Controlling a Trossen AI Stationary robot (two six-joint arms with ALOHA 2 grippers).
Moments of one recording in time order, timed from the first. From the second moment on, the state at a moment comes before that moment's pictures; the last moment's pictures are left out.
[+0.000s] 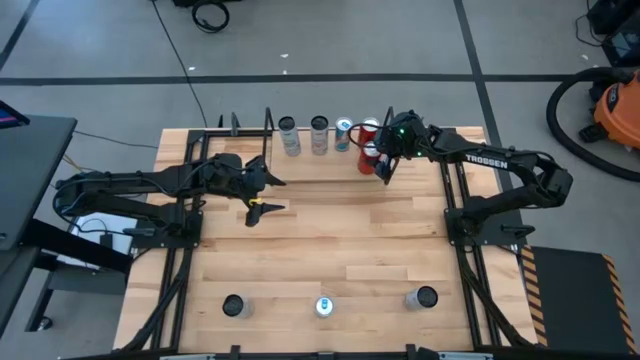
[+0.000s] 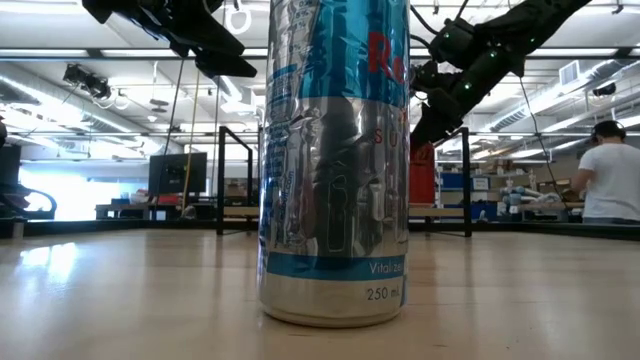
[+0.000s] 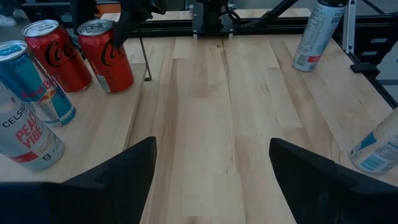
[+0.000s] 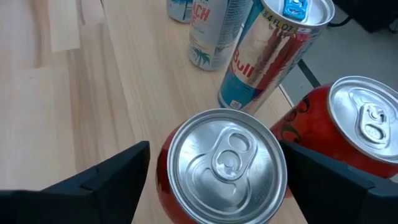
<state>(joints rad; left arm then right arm) 0.16 1.01 0.76 -0.20 0.11 0.10 -0.63 1.26 0.83 -0.27 -0.13 -0.26</state>
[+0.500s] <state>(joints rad) 0.16 1.01 0.76 -0.20 0.11 0.10 -0.63 1.18 0.82 -0.18 -0.12 -0.26</state>
